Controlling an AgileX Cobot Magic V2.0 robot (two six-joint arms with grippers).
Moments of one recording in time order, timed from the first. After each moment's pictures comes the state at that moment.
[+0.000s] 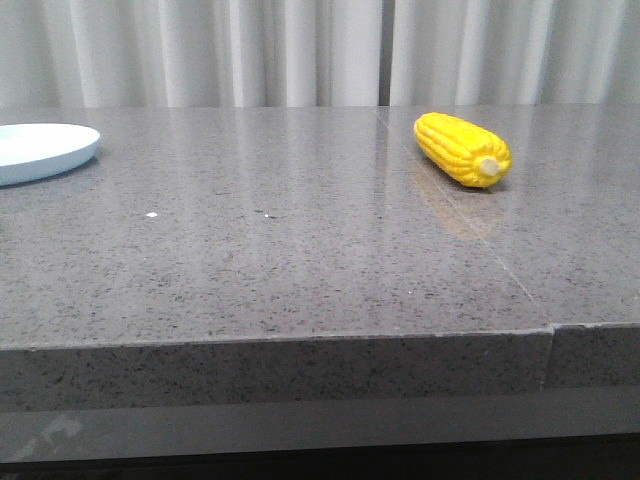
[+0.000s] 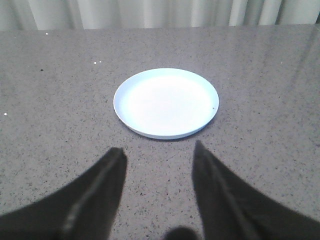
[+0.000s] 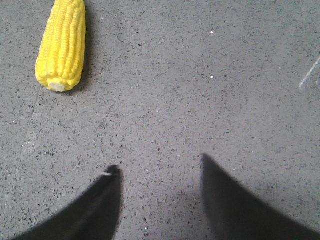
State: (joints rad) left arm 0.03 0.55 -0.71 0.00 0.61 0.00; right arm 0.04 0.81 -0.74 0.00 0.61 0.08
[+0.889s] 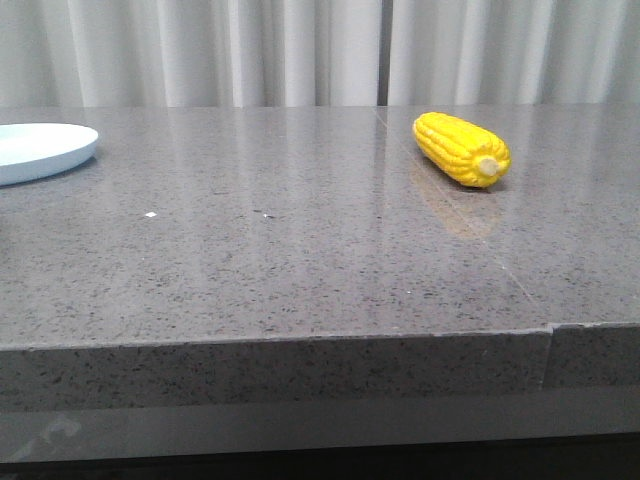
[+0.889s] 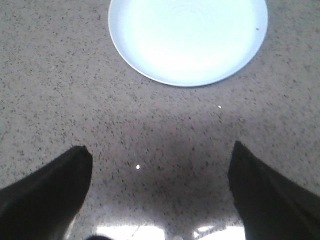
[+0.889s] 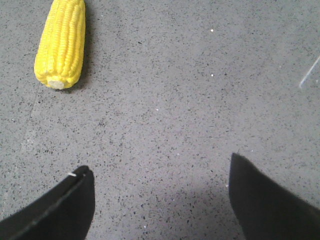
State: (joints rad) left arm 0.09 1.15 -1.09 0.02 0.89 0.04; right arm 0.04 0.81 -0.74 0.00 0.61 0.07
